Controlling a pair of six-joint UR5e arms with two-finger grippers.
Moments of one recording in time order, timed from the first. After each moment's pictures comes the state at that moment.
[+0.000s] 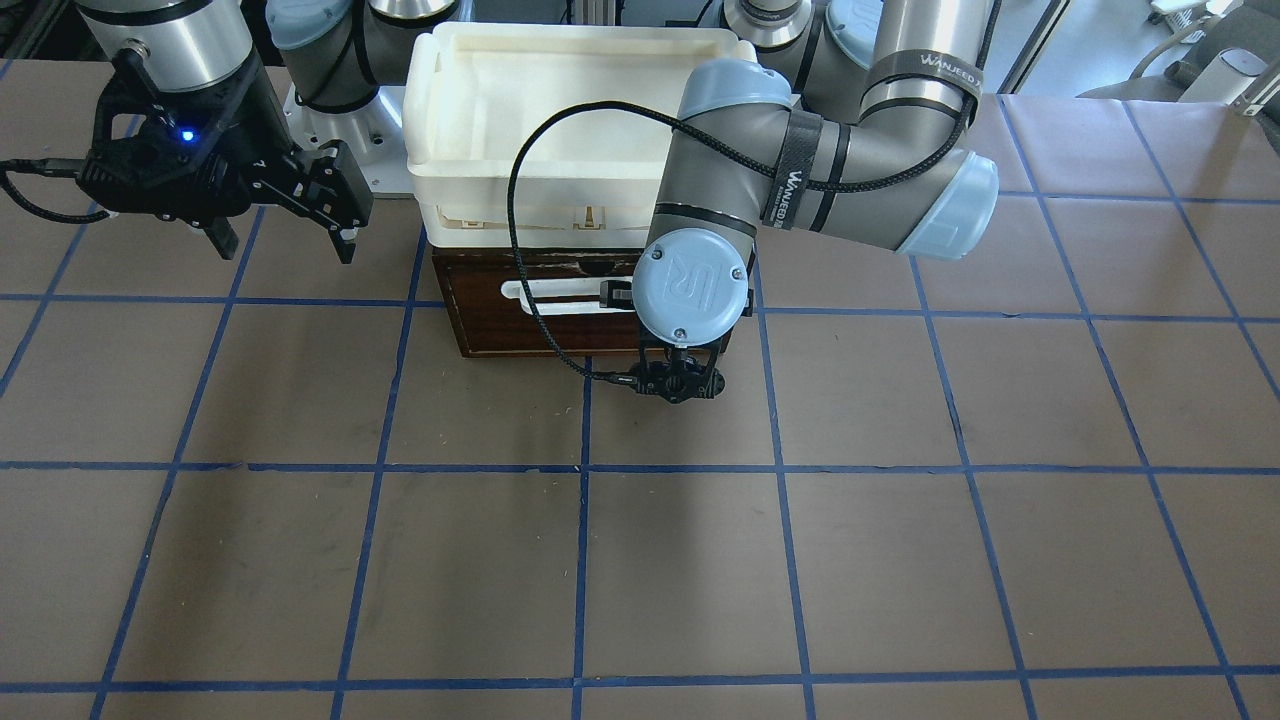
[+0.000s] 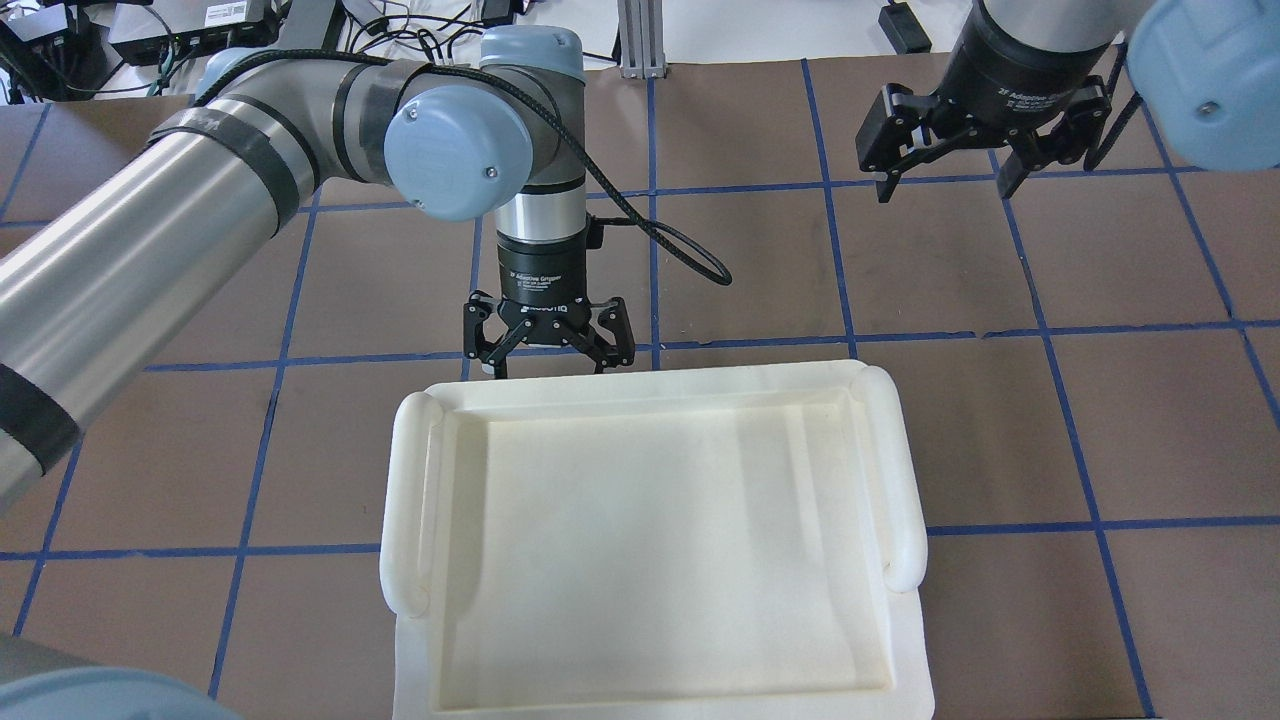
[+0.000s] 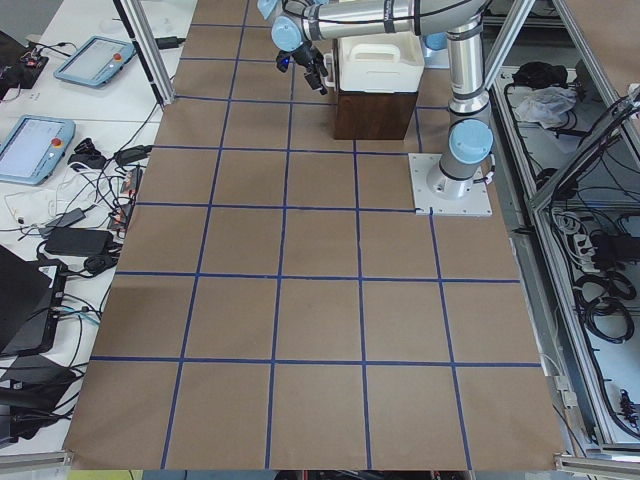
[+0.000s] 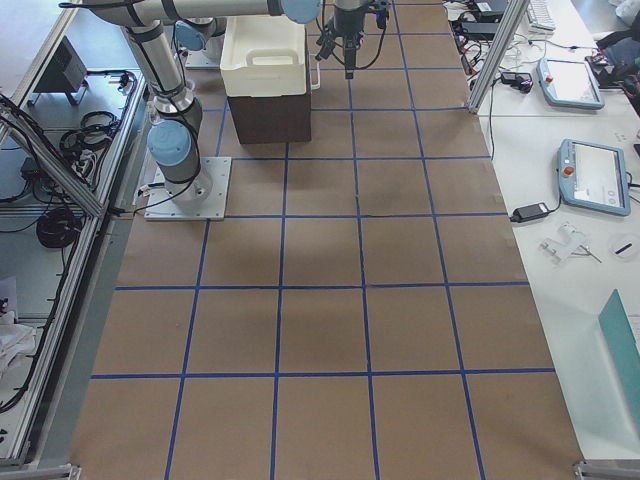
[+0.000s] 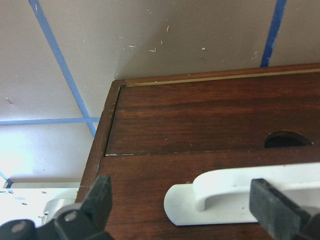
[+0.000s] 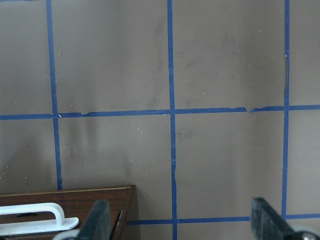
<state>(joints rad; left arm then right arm) -1.85 -1.97 -1.46 -1.86 1.51 -0.19 1.59 -1.57 1.53 -1.60 -1.57 0.04</state>
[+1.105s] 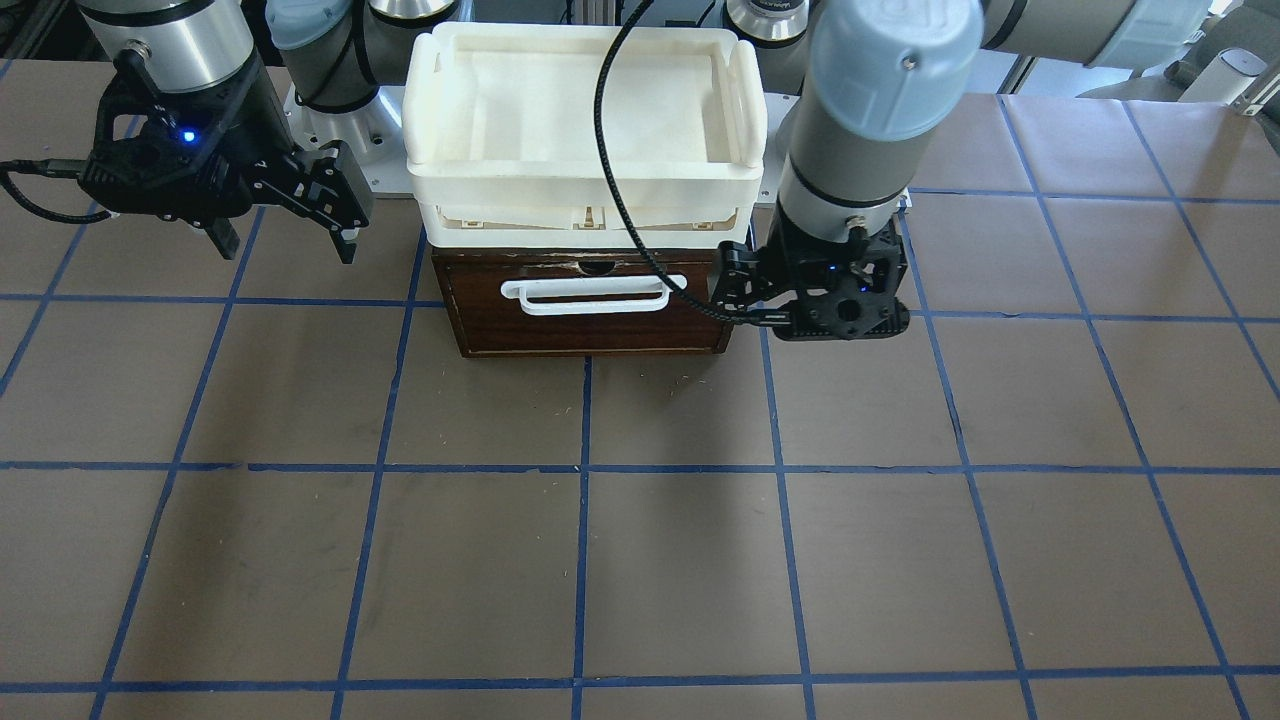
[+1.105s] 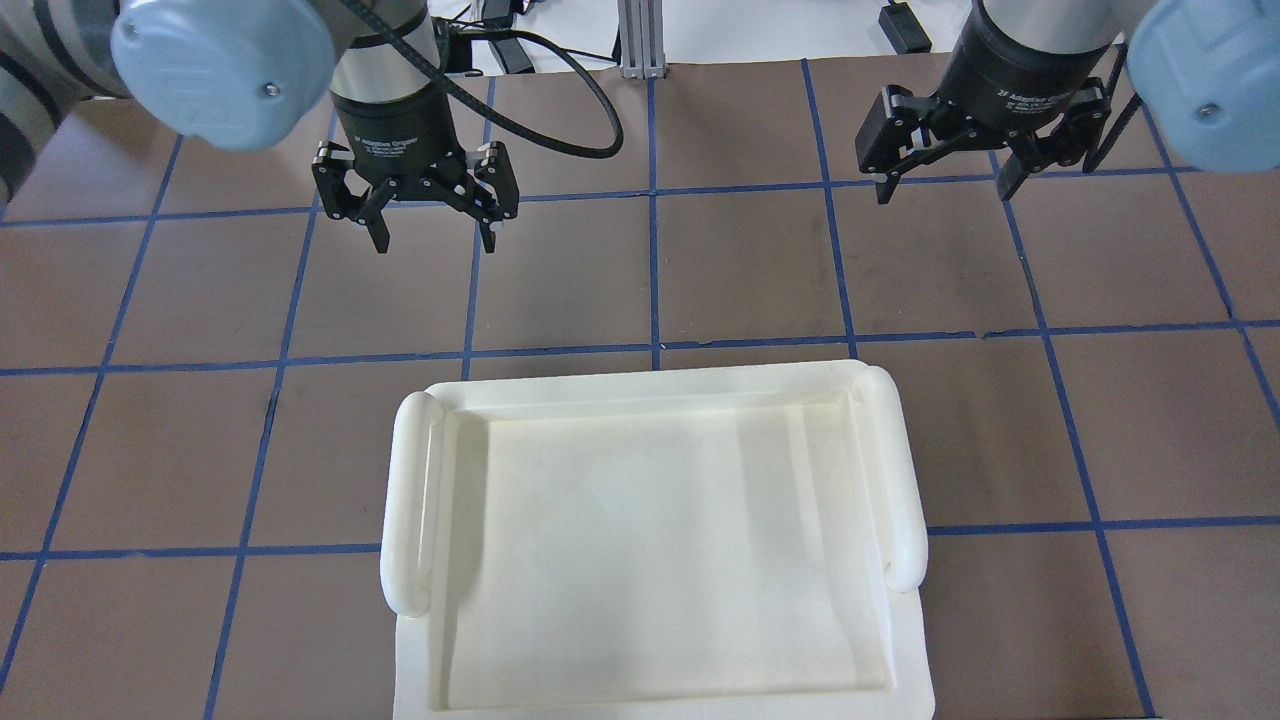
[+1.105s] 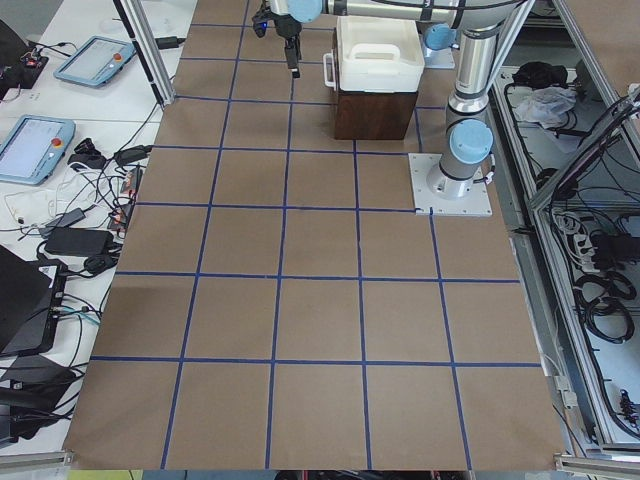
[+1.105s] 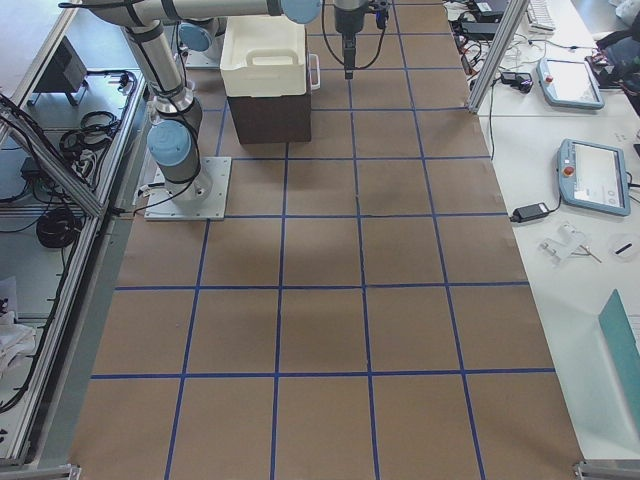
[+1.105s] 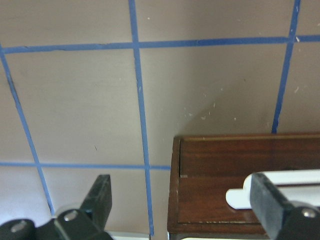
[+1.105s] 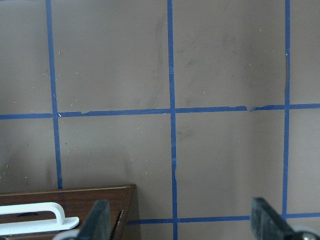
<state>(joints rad) -1.69 -1.75 -1.41 -1.64 1.63 -0.17 1.59 -1.57 1.53 -1.60 -1.57 0.04</state>
